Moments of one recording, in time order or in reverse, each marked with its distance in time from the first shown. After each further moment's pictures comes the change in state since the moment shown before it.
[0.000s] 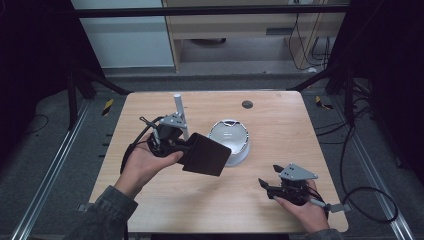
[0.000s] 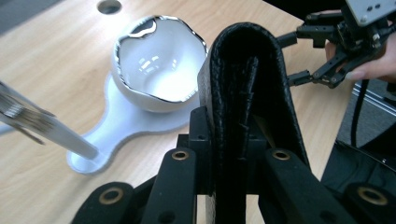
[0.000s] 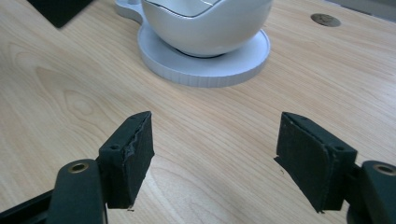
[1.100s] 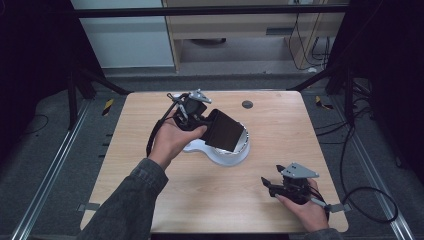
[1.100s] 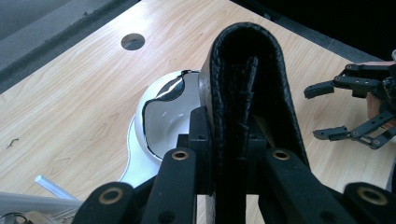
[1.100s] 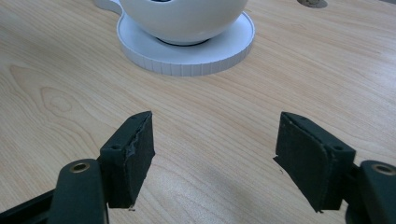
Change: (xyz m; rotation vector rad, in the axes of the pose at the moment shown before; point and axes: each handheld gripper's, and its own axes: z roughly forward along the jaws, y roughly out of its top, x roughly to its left) left arm 0.019 0.061 0.048 -0.015 0.075 -0.006; right arm -0.007 -0.006 0.004 0.024 -0.034 0.048
